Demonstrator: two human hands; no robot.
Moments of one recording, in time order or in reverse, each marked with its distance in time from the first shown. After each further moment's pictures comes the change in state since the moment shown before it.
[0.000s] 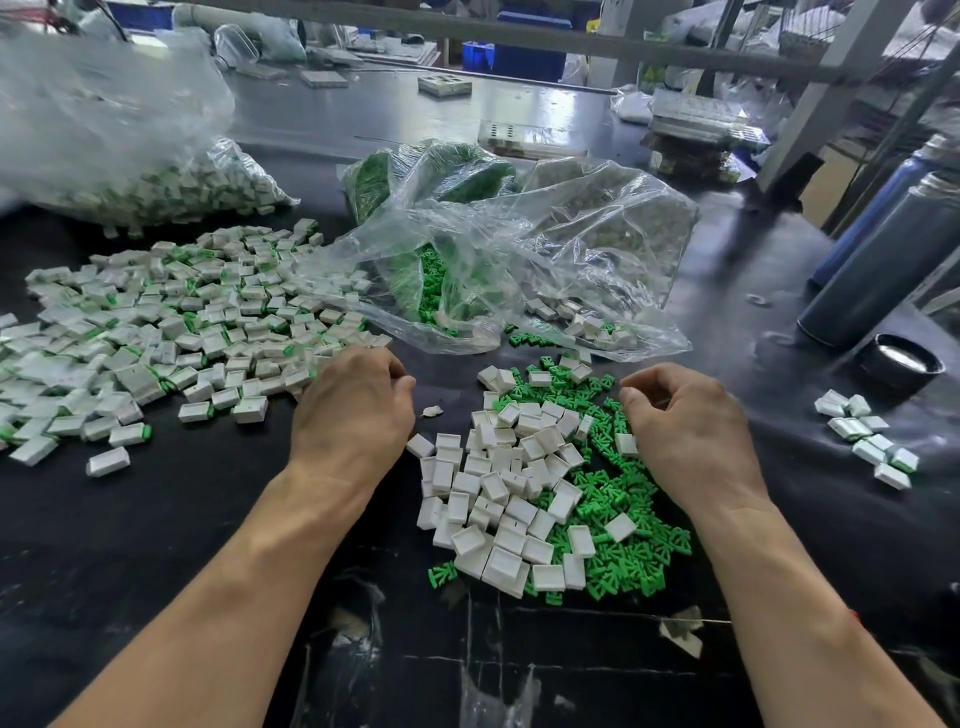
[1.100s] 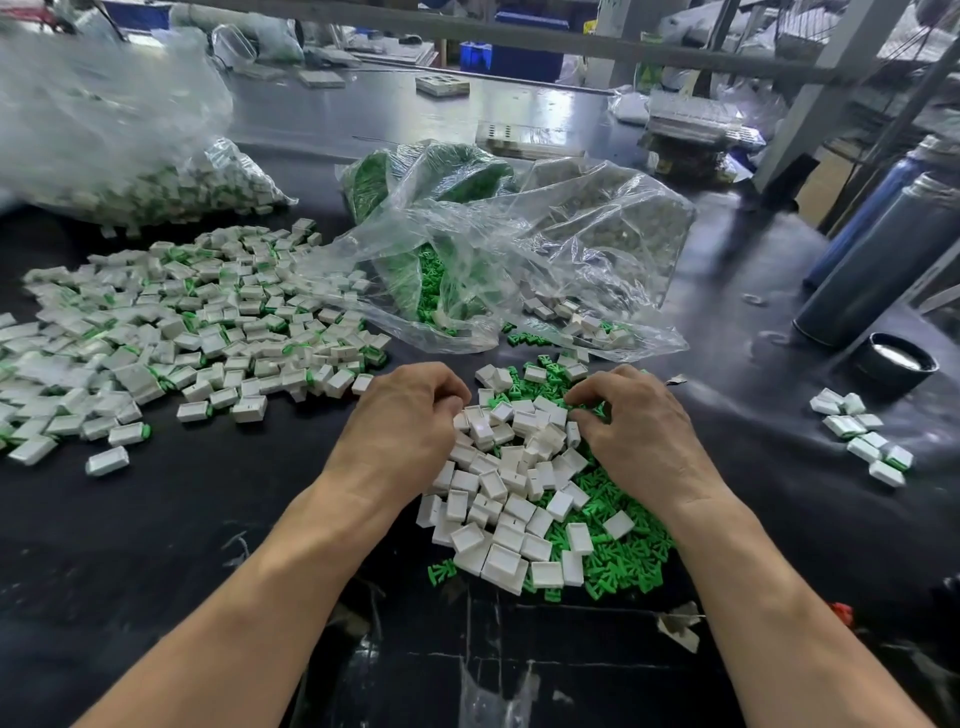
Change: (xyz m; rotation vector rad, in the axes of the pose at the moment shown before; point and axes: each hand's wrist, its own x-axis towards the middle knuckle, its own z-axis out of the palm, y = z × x) left_hand -0.020 0.022 0.001 -0.271 -0.215 0.071; right_hand -0.001 -0.006 0.019 -0.184 -0.174 -0.245
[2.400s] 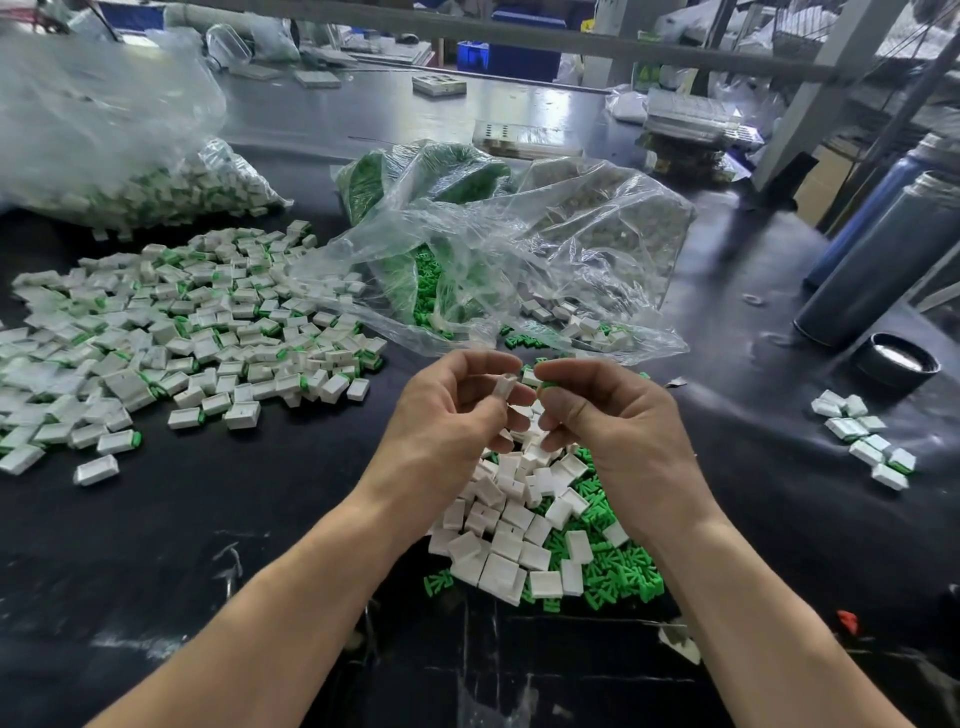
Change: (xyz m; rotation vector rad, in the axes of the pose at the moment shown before) left_hand -0.013 0.020 0.013 -0.857 -0.193 0.053; right_hand -0.017 -0.026 0.006 1.131 -0.010 -0.001
